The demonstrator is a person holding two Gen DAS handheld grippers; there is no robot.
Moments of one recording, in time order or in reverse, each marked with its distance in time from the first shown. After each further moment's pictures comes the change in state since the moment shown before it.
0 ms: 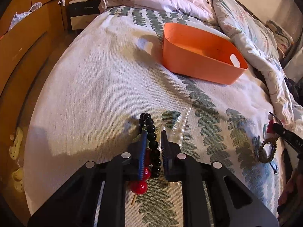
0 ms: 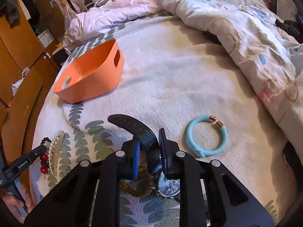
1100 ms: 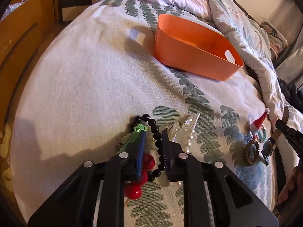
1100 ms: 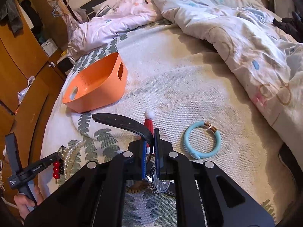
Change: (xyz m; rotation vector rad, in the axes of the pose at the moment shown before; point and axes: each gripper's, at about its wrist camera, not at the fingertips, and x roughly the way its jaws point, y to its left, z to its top) left arm 0.016 0.005 -0.001 -0.017 0.058 -0.108; right arm -0.025 -0.006 0.007 0.025 -0.043 0.041
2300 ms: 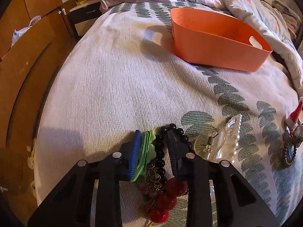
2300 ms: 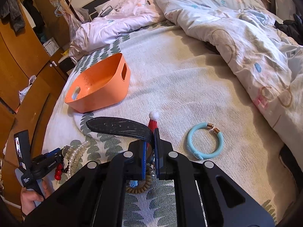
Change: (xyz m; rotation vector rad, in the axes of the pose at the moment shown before) left arm 0.019 -0.004 0.005 0.114 -0.012 0.275; right arm -0.002 0.005 0.000 -0.012 0.000 0.000
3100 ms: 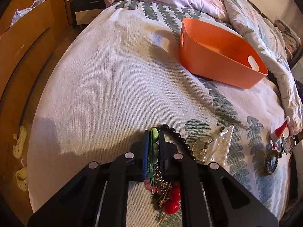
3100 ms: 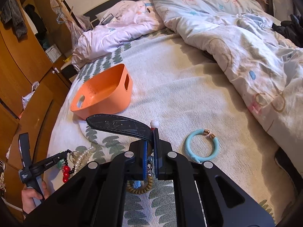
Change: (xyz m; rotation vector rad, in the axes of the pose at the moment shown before) left arm -0.011 0.028 0.009 -0.119 0.010 -0.122; right arm -0.022 -0.001 0.008 0.014 -0.059 0.022
